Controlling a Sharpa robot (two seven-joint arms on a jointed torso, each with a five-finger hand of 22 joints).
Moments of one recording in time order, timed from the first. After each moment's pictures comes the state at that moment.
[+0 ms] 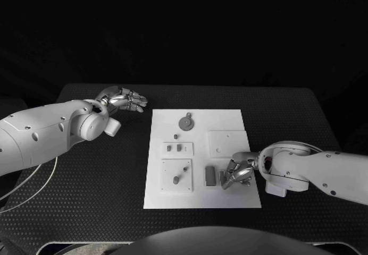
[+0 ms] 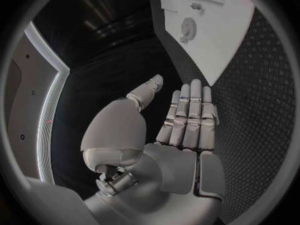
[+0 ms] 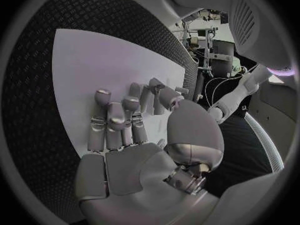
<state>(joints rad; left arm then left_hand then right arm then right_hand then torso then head) 1.28 -0.74 -0.15 1.13 -0.31 -0.14 0.15 1.08 -0.10 0.53 -0.24 0.08 0.83 0.19 0.32 0.46 1.12 0.14 0.07 0.24 0.99 0.09 0.44 0.62 0.01 0.84 0.02 0.07 0.81 1.15 -0.96 -0.24 1.70 -1.00 0.05 -0.42 0.93 -0.22 0.67 -0.18 0.05 1.07 0.07 0.30 0.59 1.15 -0.02 1.06 1.08 1.17 -0.12 1.46 0.90 0.26 1.05 0.02 0.86 1.31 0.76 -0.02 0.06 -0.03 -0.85</state>
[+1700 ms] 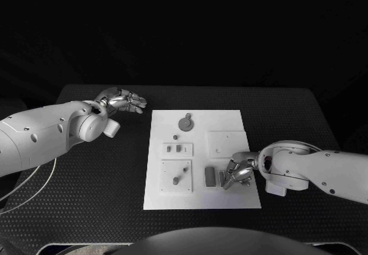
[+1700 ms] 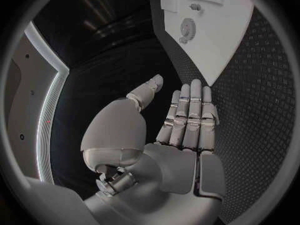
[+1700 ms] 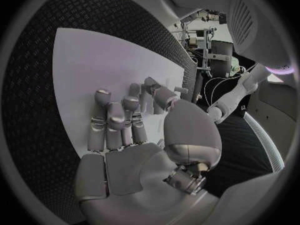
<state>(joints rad) 1.28 -0.74 -0.15 1.13 -0.31 -0.13 0.14 1.08 -0.10 0.53 -0.24 0.08 0.83 0.19 0.32 0.46 1.12 0.14 0.07 0.24 0.99 0.09 0.44 0.63 0.01 0.84 0.02 0.07 0.81 1.15 -0.96 -0.23 1.69 -1.00 0.07 -0.40 0.95 -0.18 0.64 -0.25 0.05 1.06 0.07 0.30 0.58 1.13 -0.02 1.06 1.08 1.16 -0.12 1.46 0.90 0.26 1.04 0.03 0.87 1.31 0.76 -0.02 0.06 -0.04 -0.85</state>
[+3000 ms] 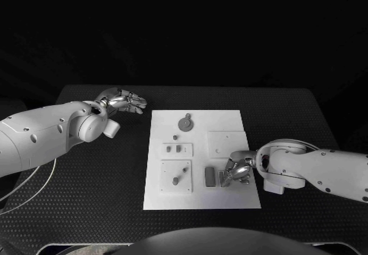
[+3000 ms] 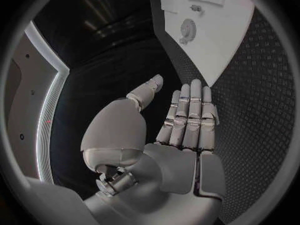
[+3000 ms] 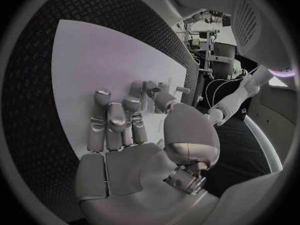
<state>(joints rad) 1.28 -0.74 -0.15 1.14 -0.31 -0.13 0.14 1.08 -0.10 0.53 -0.24 0.08 0.83 0.19 0.32 0.46 1.12 0.14 0.07 0.24 0.99 0.09 0.44 0.63 0.02 0.84 0.02 0.07 0.81 1.15 -0.94 -0.23 1.67 -1.02 0.07 -0.40 0.89 -0.14 0.63 -0.24 0.05 1.08 0.06 0.32 0.59 1.16 -0.03 1.07 1.08 1.19 -0.12 1.46 0.89 0.26 1.07 0.01 0.87 1.31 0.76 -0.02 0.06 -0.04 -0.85</state>
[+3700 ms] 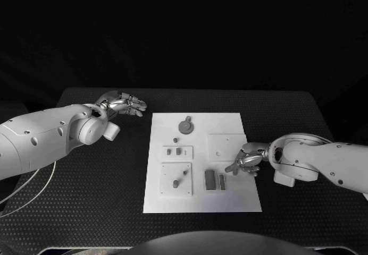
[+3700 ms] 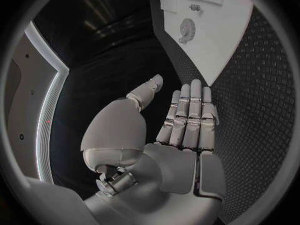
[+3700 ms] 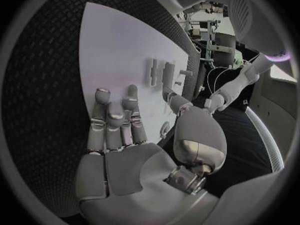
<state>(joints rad) 1.28 -0.75 -0.15 1.13 -0.31 -0.13 0.14 1.08 -0.10 0.52 -0.24 0.07 0.83 0.19 0.32 0.46 1.12 0.14 0.07 0.24 0.99 0.09 0.44 0.63 0.02 0.83 0.03 0.07 0.81 1.21 -1.00 -0.23 1.61 -0.97 0.07 -0.35 0.70 -0.29 0.66 -0.05 0.05 1.02 0.09 0.28 0.57 1.11 -0.01 1.07 1.08 1.15 -0.11 1.45 0.89 0.26 1.02 0.03 0.84 1.31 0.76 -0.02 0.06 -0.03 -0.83</state>
